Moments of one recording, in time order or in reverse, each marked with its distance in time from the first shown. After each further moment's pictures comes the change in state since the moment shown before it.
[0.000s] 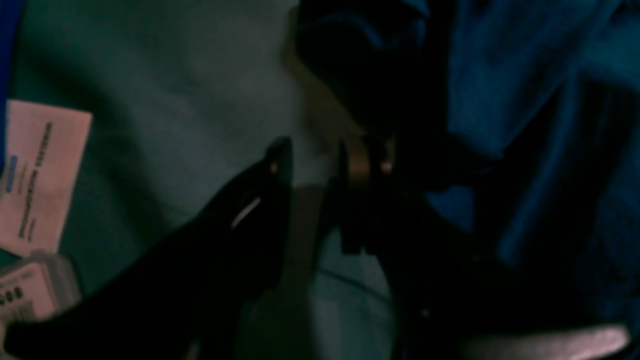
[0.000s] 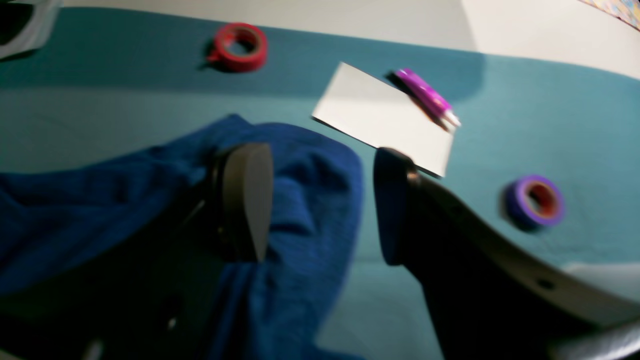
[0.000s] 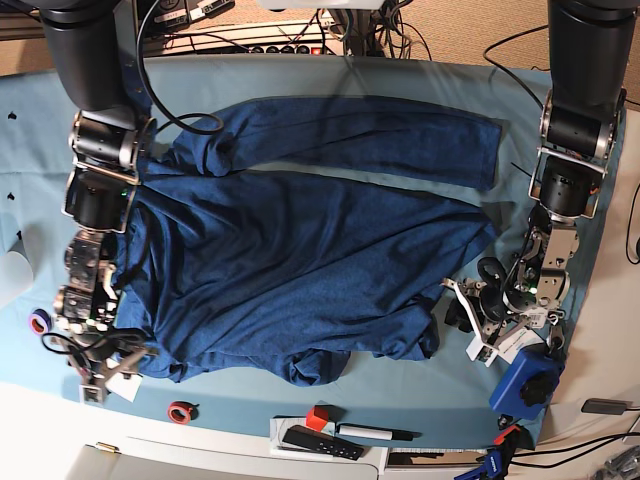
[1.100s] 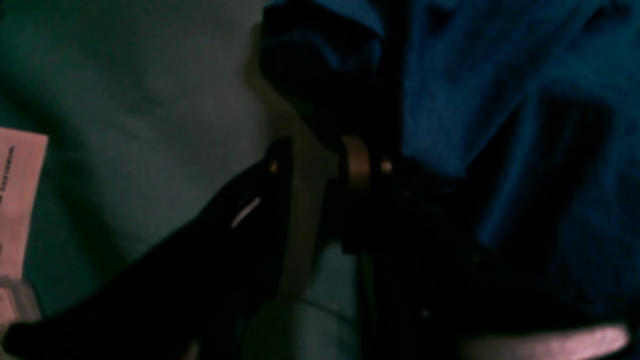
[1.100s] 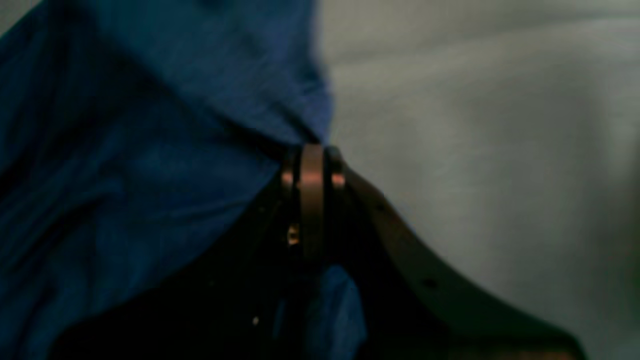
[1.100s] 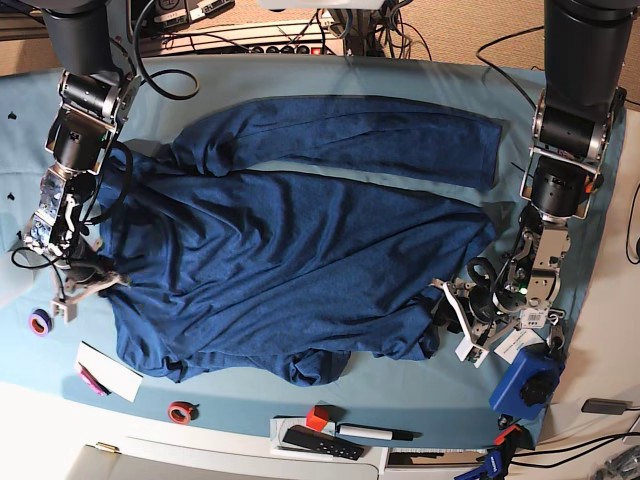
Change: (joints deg) left arm 0.0 1.7 0.0 0.0 0.0 0.0 -0.2; right arm -13.0 5.6 10.4 0.0 16.6 6.9 -3.8
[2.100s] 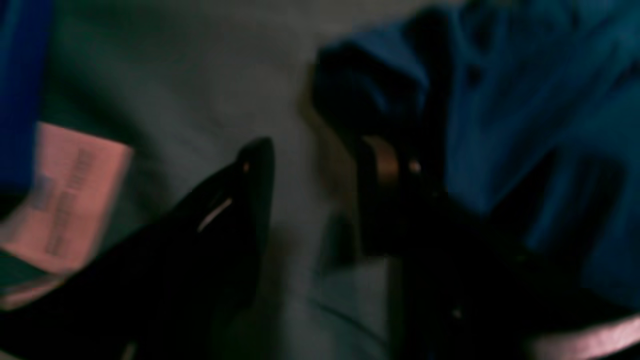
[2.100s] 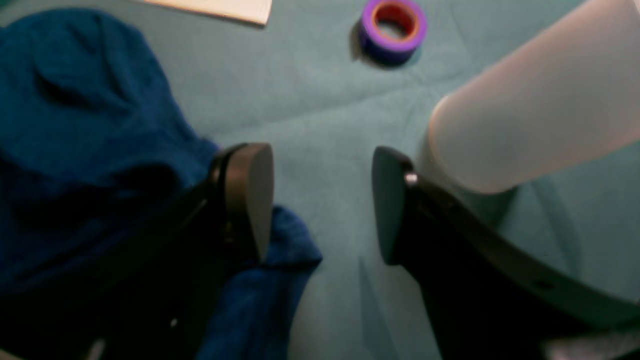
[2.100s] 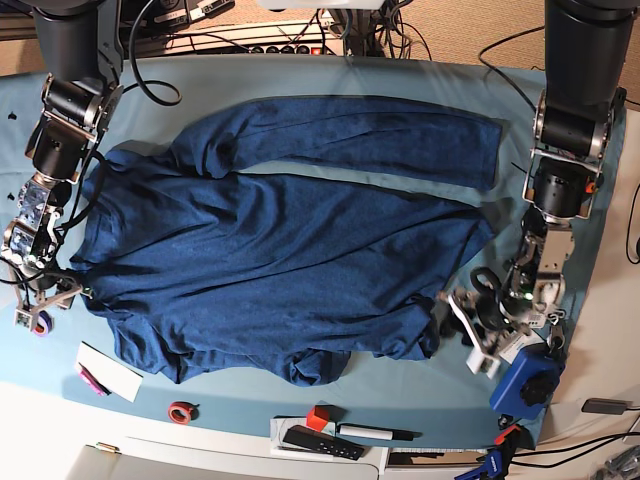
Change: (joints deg) left arm 0.1 -0.2 -4.9 3.0 -0.1 4.5 0.7; right arm 2.7 3.9 0.0 0.0 -7.6 -6.1 0.8
